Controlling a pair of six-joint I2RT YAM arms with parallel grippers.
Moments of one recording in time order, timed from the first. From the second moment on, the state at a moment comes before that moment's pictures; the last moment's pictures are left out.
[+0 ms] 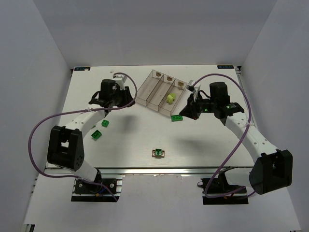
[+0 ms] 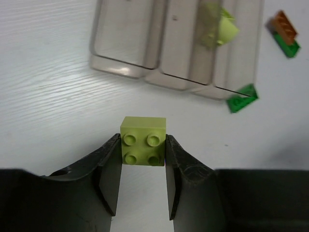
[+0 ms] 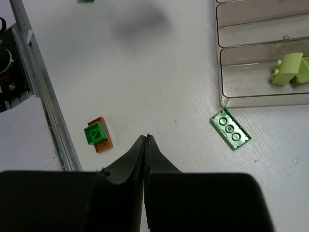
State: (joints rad) left arm -0.24 1.55 1.05 -0.13 0.28 -0.23; right arm 0.32 1.27 1.02 -0.40 -0.82 -0.25
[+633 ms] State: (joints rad) left arm -0.57 1.95 1.51 -0.12 0.21 -0.31; right arm 0.31 1.22 1.02 -0.37 -0.75 -0.23
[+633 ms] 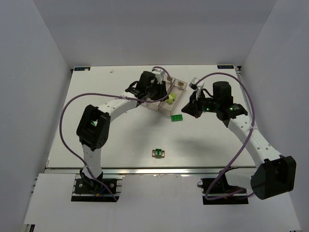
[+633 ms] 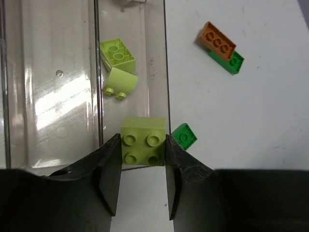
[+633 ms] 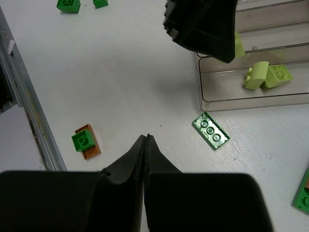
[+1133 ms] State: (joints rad) left arm -0.59 2.12 1.61 -0.15 0.16 -0.33; right arm 0.31 1.22 1.02 -0.37 -0.76 -0.24
